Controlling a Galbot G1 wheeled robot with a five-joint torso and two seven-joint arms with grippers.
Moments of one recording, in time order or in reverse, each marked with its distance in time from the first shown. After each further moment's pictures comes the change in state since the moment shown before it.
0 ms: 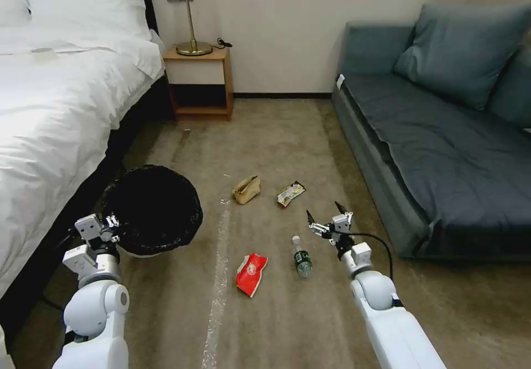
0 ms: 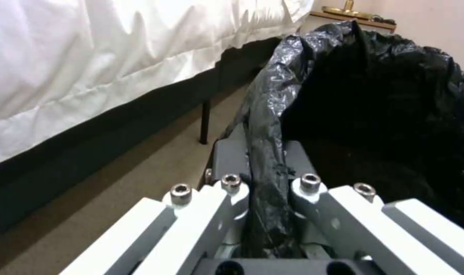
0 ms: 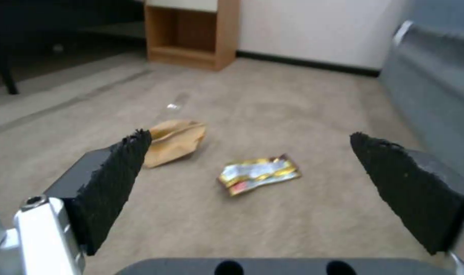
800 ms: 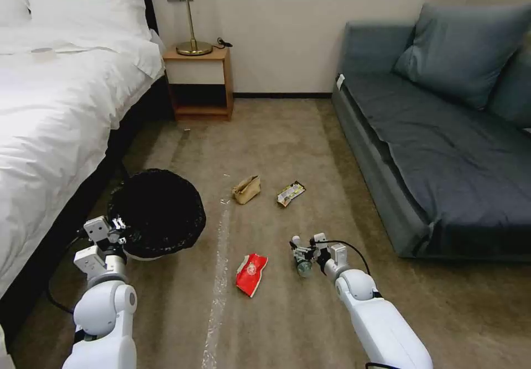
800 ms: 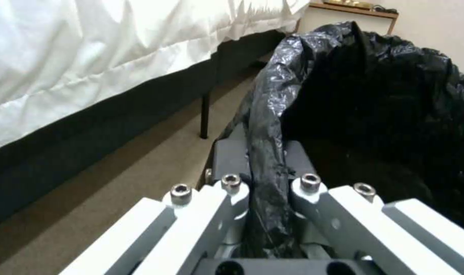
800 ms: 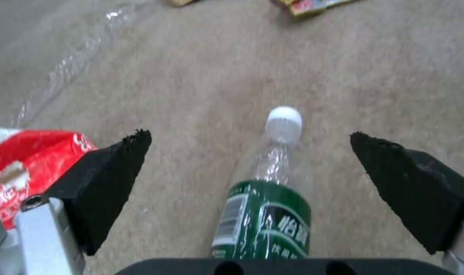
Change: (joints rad) left arm -0.005 -0.040 0.016 0.014 0.067 -0.009 0.000; right arm 0.117 0.009 -0.086 -0.292 0.094 -0.265 -0.110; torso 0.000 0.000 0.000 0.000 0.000
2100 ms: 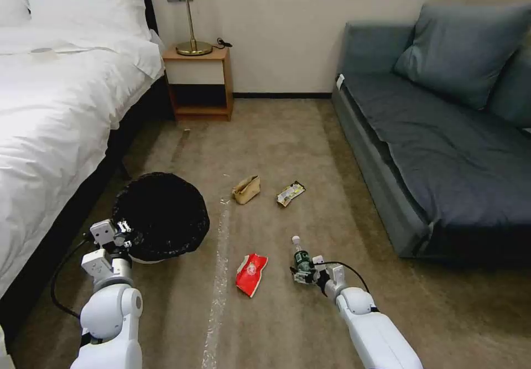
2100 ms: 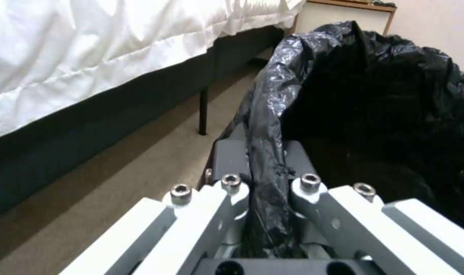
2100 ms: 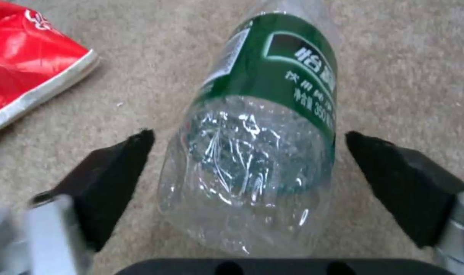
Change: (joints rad) left arm 0.010 -0.014 0.014 0.005 0.027 -0.013 0.000; right arm 0.007 0.056 0.070 -0.209 -0.126 0.095 -0.072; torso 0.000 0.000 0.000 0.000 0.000
